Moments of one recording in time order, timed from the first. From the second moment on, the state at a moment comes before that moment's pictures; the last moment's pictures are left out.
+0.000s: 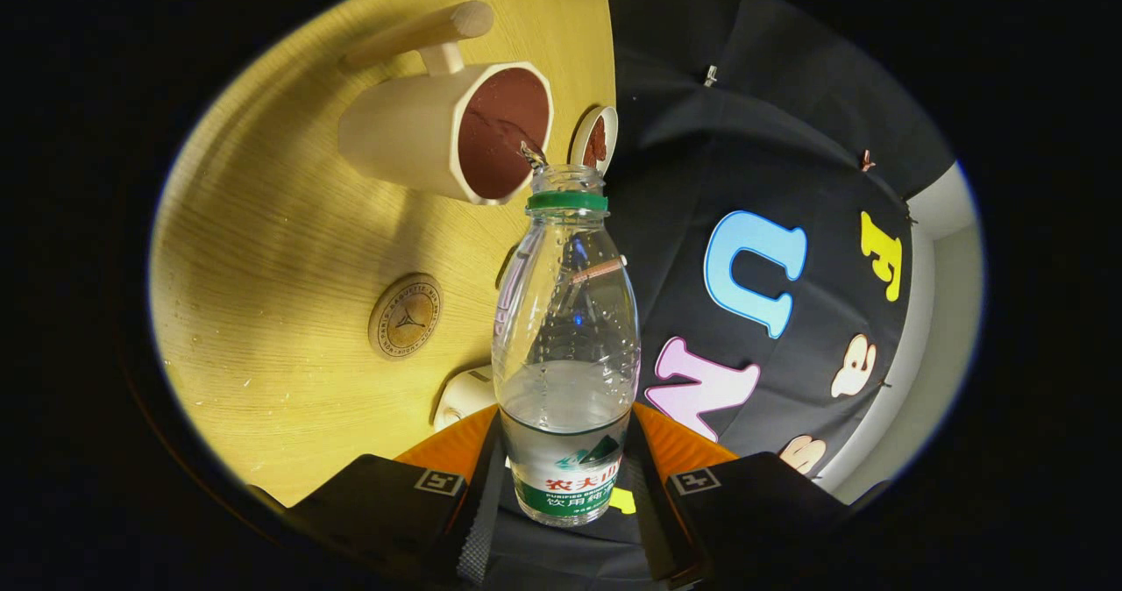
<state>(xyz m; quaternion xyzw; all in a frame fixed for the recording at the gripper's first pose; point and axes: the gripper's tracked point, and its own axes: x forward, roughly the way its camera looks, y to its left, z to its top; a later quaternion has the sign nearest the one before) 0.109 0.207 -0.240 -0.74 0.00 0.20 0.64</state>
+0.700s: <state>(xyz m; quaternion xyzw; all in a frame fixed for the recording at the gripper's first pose) 0.103 0.218 -0.231 -0.78 -0.04 0.21 0.59</state>
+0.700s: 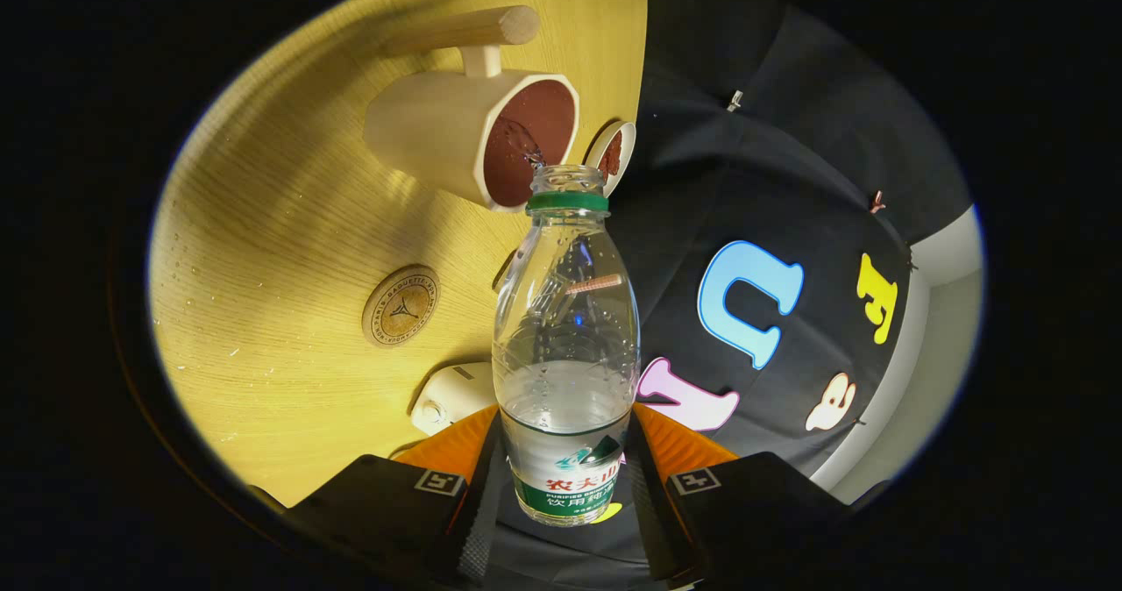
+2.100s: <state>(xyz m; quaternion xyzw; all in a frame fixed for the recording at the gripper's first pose) 0.117 0.240 -0.206 -0.83 -0.11 0.22 0.50</state>
